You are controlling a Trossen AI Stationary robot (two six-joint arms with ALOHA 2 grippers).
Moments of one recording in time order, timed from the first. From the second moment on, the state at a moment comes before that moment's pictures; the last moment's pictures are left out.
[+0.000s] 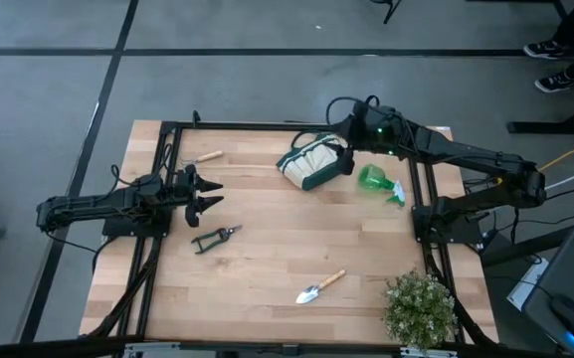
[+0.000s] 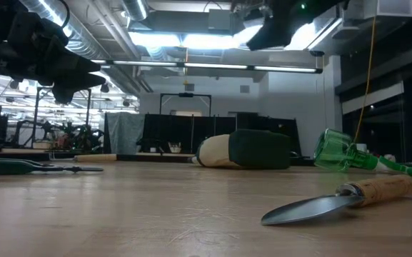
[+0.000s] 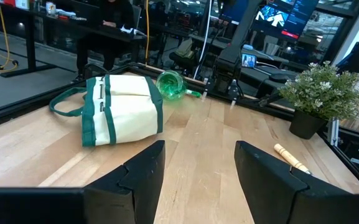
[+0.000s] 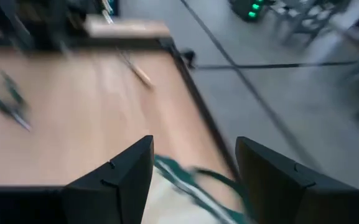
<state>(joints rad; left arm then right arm) 0.17 0.08 0.01 0.02 -0.03 -0.27 -0.35 1.24 1.11 -0.34 0.09 -0.29</state>
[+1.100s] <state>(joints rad) 0.17 0.08 0.01 0.02 -0.03 -0.27 -0.35 1.63 1.10 -0.53 -0.03 -0.61</state>
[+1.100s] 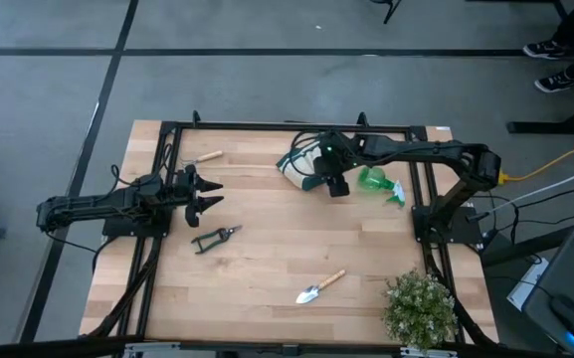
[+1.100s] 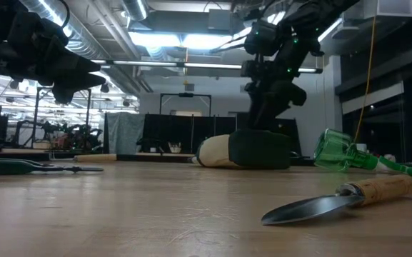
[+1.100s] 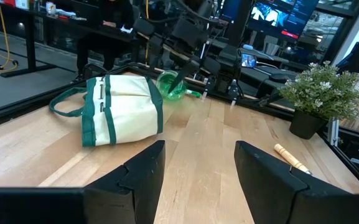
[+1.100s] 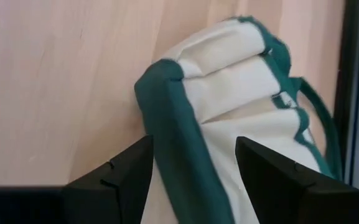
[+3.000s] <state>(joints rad) 0.17 0.08 0.01 0.36 -0.36 -0.29 -0.43 1.33 1.05 -0.44 -0.54 -0.55</state>
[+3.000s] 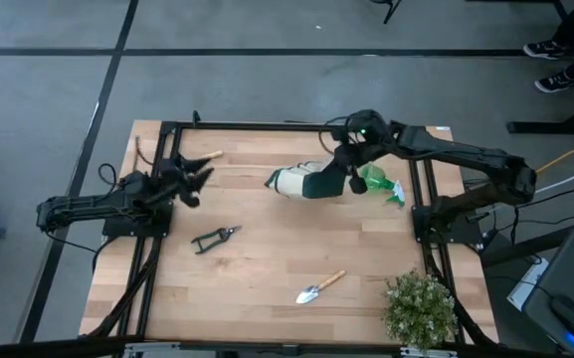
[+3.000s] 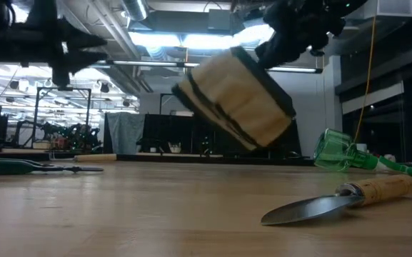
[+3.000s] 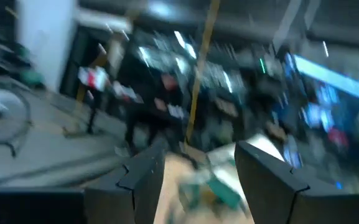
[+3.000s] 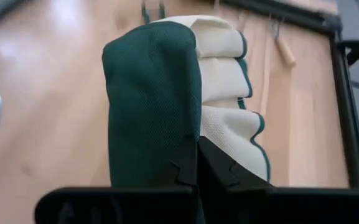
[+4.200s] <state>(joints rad) 0.17 0.49 0.28 0.45 -0.39 -0.52 -0.57 1.31 1.05 0.06 -0.95 0.07</state>
